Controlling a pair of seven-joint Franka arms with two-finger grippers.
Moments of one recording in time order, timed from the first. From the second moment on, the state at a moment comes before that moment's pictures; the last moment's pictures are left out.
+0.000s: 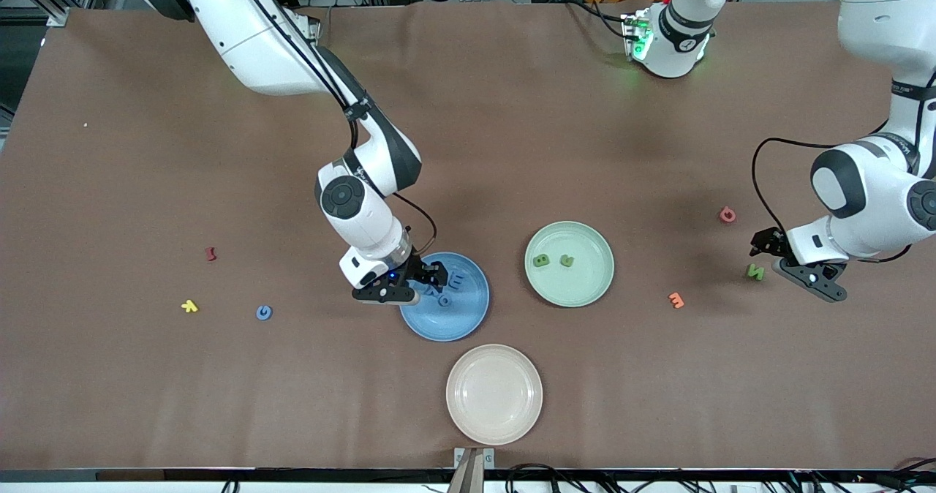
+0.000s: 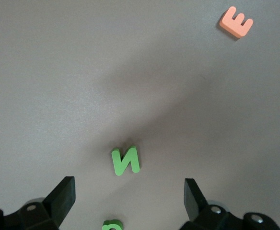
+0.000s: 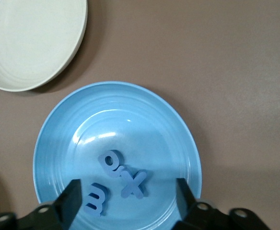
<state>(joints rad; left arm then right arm) -0.02 0.45 0.20 -1.95 -0.18 2.38 0.89 0.50 0.74 0.07 -1.58 0.11 2.61 0.57</state>
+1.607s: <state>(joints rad) -0.02 0.57 0.20 -1.95 -0.27 2.51 0.92 0.13 0.74 -0.07 -1.59 0.10 2.36 0.04</state>
